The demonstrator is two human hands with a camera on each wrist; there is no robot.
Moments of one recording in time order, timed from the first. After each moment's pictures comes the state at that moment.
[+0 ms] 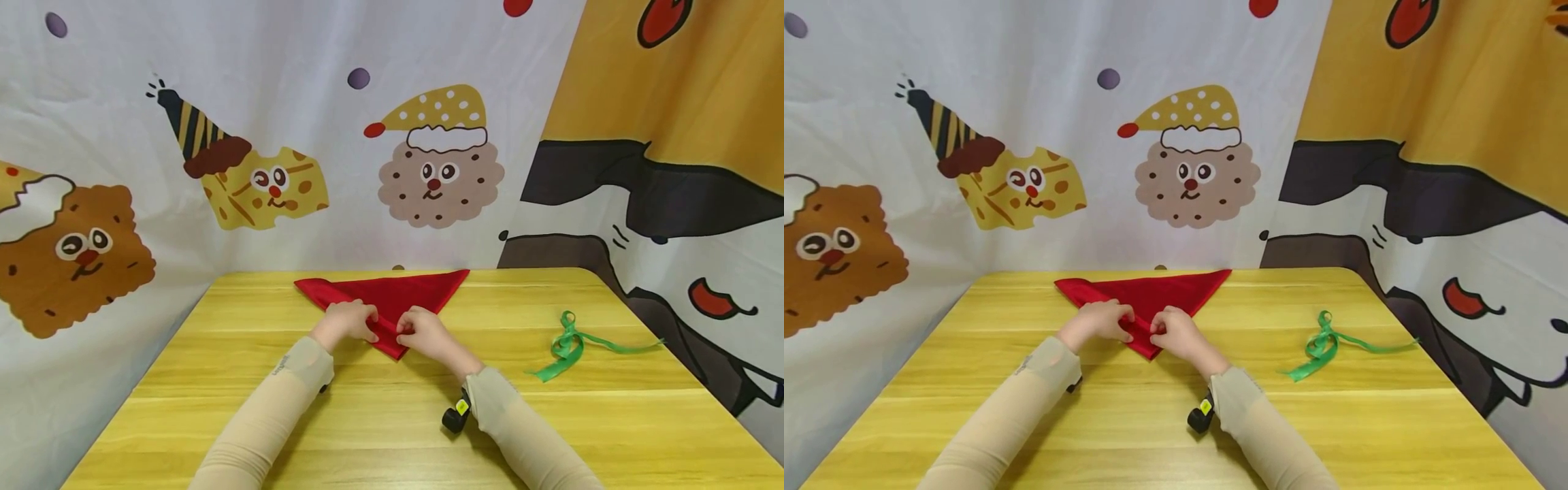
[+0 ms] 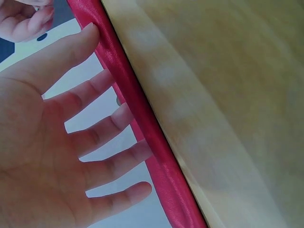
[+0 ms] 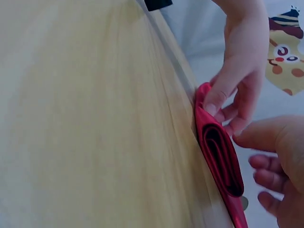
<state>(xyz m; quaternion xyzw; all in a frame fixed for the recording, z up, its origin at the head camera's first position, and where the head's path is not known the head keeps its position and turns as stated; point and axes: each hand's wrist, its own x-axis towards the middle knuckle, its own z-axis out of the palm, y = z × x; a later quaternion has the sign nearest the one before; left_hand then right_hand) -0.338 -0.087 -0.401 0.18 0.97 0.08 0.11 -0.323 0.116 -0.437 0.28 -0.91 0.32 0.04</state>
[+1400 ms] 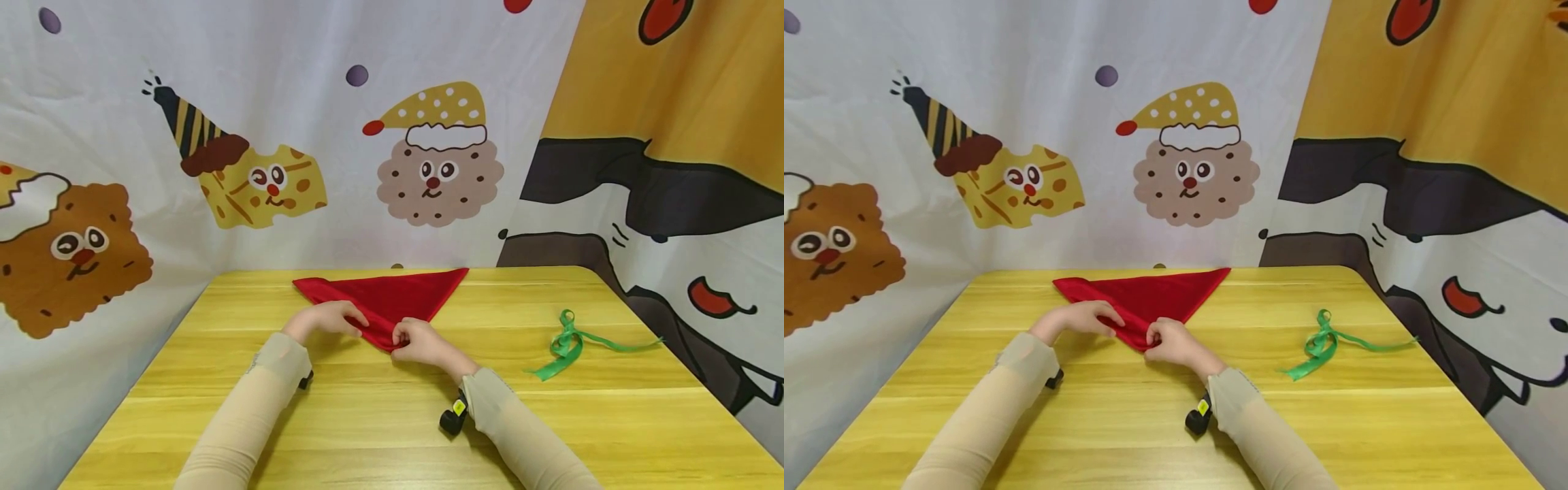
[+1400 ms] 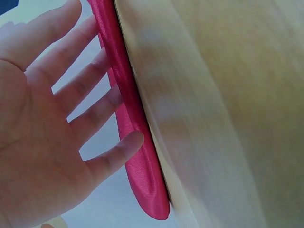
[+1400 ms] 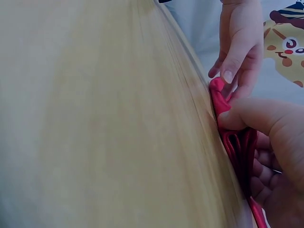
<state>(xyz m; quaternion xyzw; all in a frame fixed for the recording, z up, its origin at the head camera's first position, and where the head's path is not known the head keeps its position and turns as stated) -0.351 -0.135 -0.401 0.29 0.91 0.22 0.20 -0.322 0.114 -0.453 0.32 -0.89 0.31 -0.01</state>
